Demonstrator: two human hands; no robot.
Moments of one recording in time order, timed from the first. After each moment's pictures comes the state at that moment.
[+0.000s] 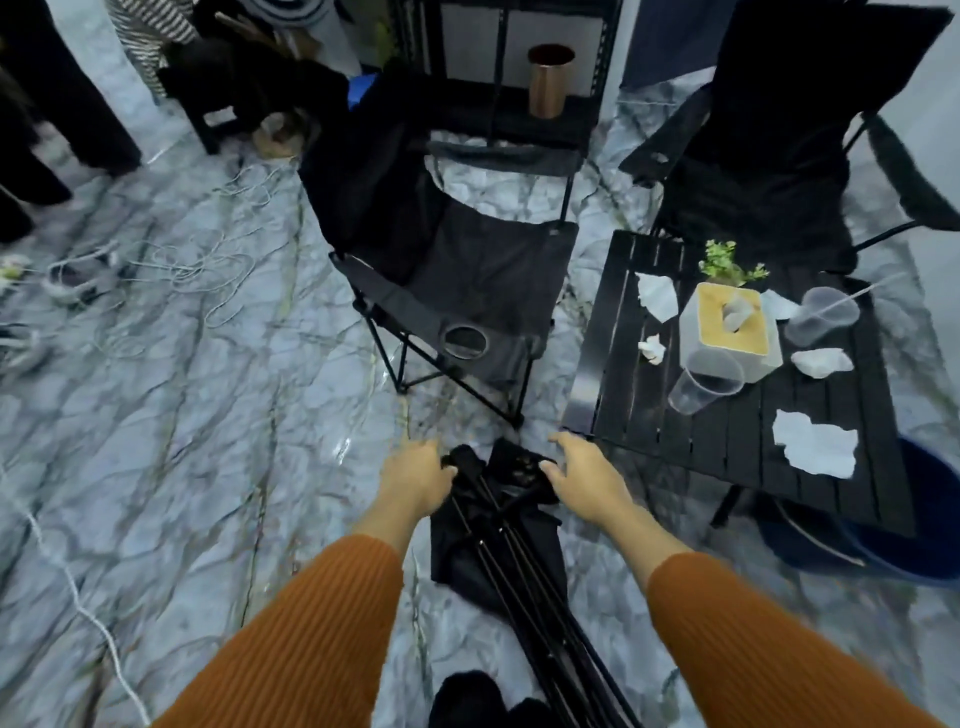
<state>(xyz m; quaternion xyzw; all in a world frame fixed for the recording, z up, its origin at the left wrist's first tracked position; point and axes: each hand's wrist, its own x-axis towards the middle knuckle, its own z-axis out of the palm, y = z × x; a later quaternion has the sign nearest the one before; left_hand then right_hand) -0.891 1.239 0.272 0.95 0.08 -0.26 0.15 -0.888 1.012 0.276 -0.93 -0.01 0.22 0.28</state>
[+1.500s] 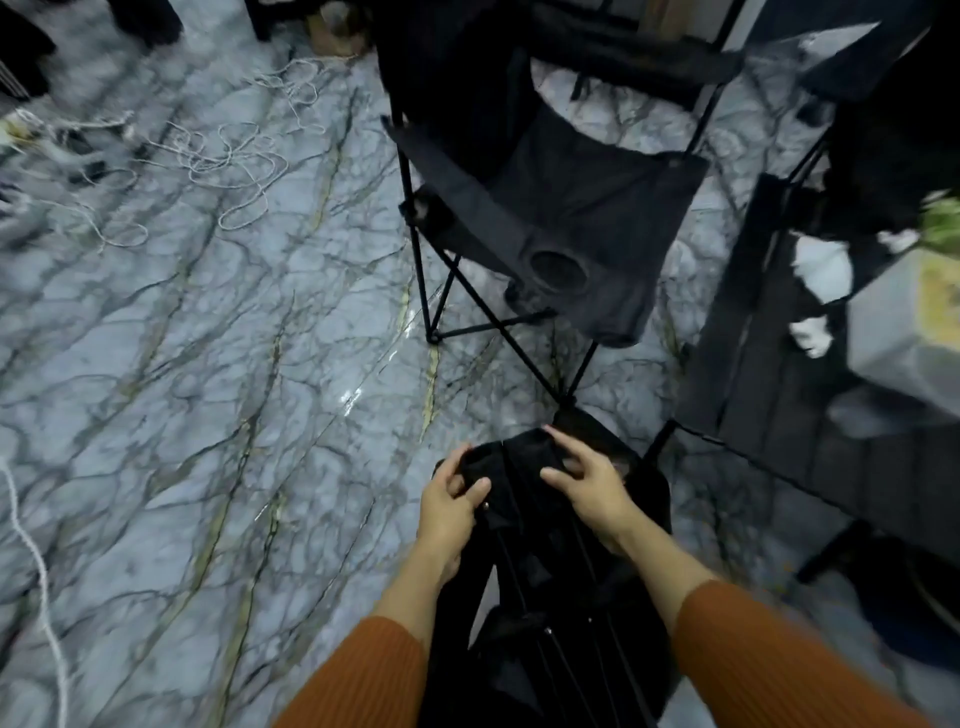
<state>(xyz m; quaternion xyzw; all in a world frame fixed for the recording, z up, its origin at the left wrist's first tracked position) -0.918 1.258 0.050 0.53 0.34 -0.08 0.77 -0.853 1.089 0.102 -0.80 0.01 0.28 0.54</state>
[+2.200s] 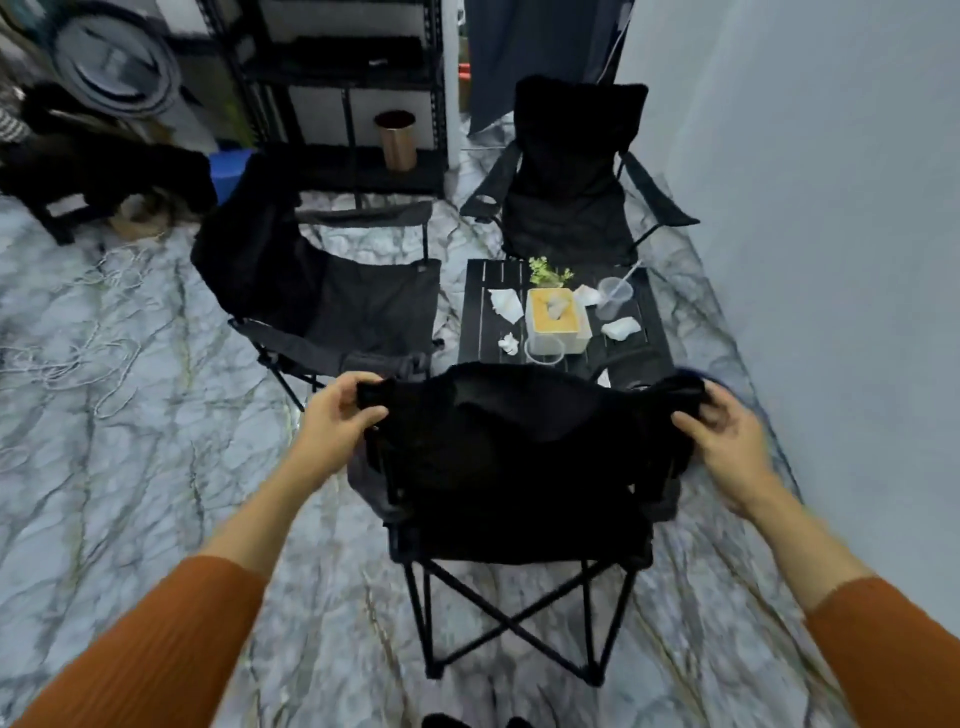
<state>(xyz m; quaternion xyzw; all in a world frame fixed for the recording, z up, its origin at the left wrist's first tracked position) -0.973 1.205 0.496 0.81 -0.07 -0.08 0.58 -1.094 0.779 0.496 -0.77 0.21 -0.11 0.60</state>
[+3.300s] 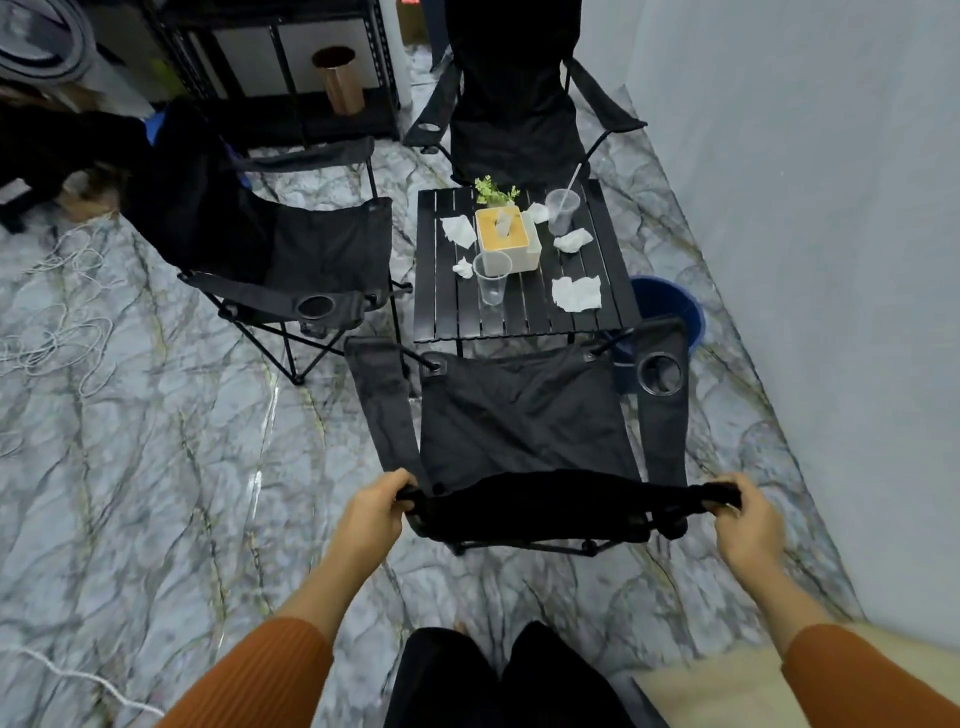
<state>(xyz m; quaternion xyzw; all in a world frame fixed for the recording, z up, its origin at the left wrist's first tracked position) -1.179 1.146 0.376 0.93 -0.17 -0.13 0.30 -1.338 0.735 0.369 -0.83 0.41 -0.08 0.37</state>
